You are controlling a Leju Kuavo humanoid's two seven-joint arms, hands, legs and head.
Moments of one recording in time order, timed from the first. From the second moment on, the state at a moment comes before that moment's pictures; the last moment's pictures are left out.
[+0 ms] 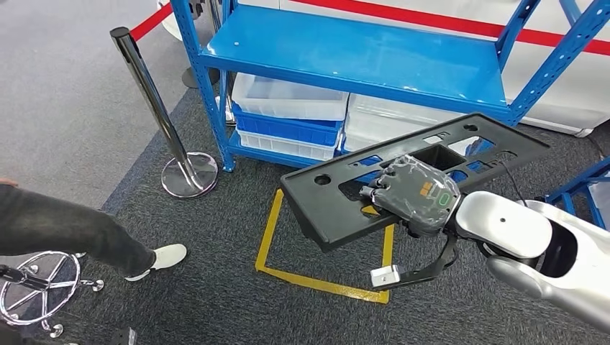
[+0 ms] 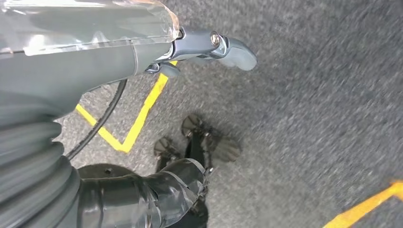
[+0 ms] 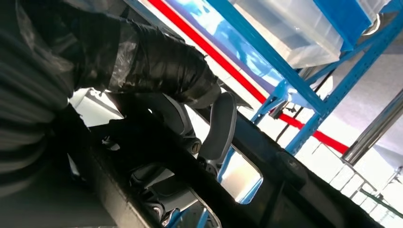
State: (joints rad) left arm 0.13 -0.36 0.91 -0.60 -0.31 -0.09 -0.07; right arm -1.21 -0.64 1.07 -1.74 1.10 0.05 -0.21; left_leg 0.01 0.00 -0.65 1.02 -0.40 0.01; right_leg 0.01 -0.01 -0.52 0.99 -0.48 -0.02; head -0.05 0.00
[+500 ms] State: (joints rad) left arm 0.13 -0.36 0.91 -0.60 -0.30 -0.10 -0.07; right arm -1.17 -0.66 1.07 -1.73 1.10 0.04 -0.22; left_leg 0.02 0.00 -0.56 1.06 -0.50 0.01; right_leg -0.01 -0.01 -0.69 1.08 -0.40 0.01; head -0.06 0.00
